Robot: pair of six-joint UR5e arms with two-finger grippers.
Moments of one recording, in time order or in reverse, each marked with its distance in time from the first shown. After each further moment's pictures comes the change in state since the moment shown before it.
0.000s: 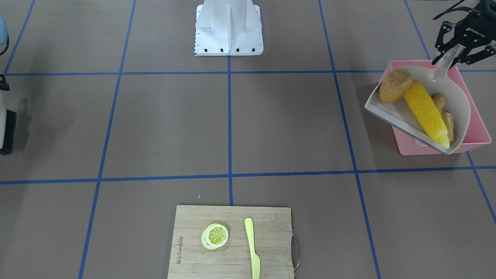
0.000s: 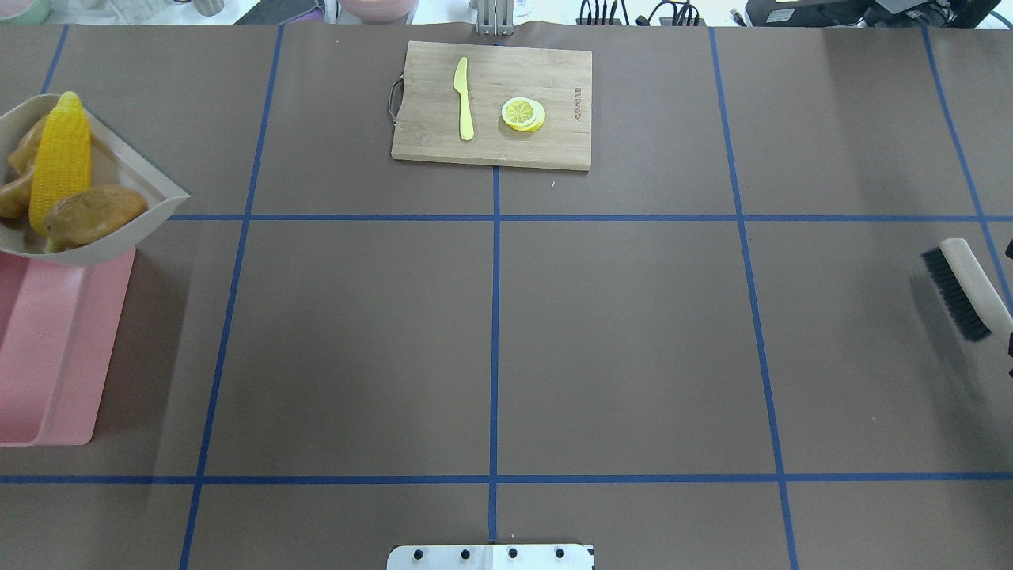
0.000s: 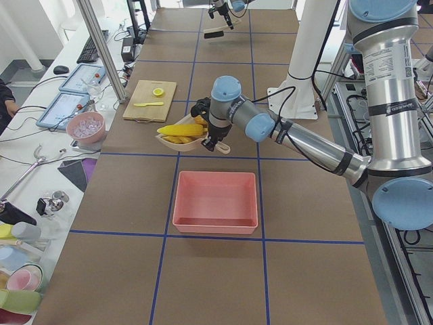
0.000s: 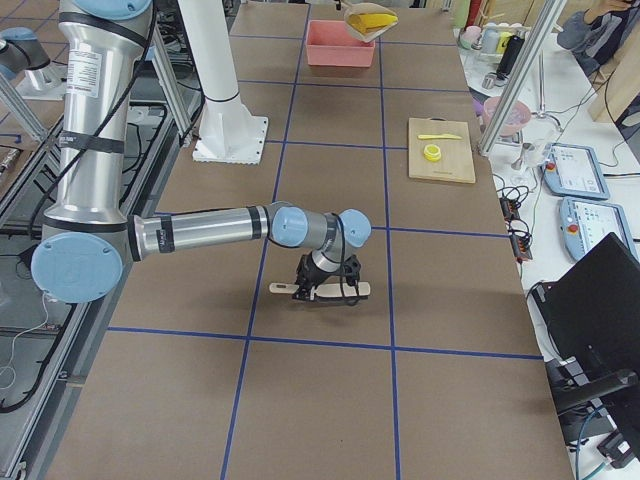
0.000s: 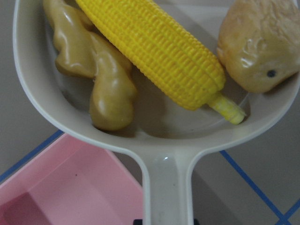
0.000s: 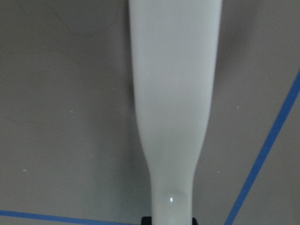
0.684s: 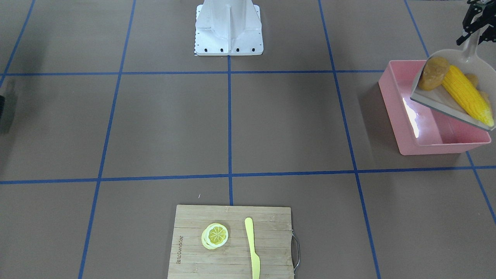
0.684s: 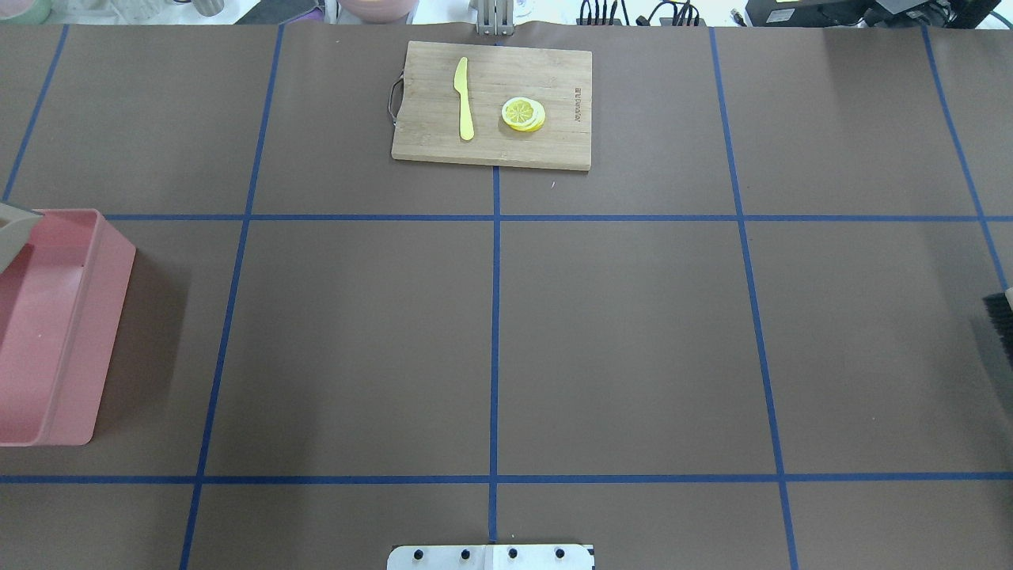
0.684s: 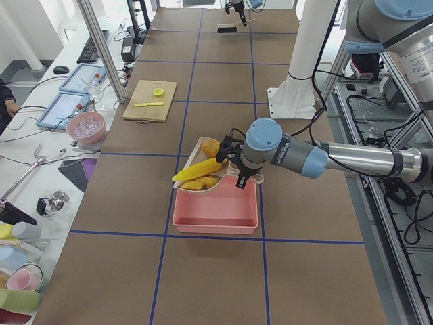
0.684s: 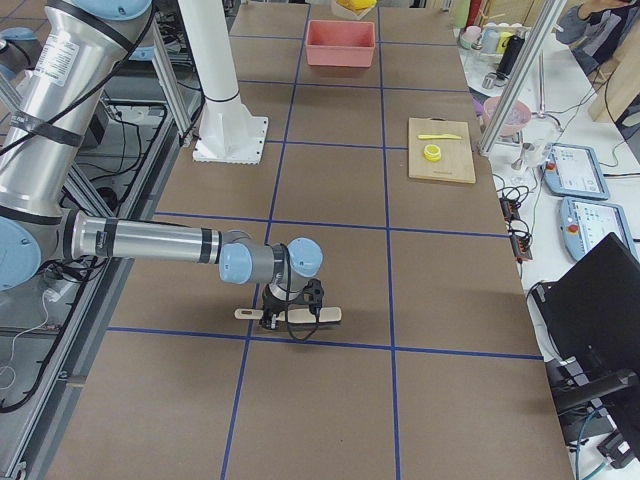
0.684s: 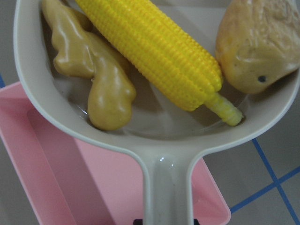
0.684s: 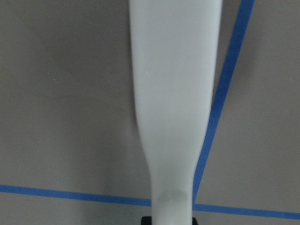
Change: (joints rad) left arm -0.226 0.274 0.015 -0.029 -0.173 0.003; right arm 0.001 -0.205 0.005 0.289 -0.003 0.128
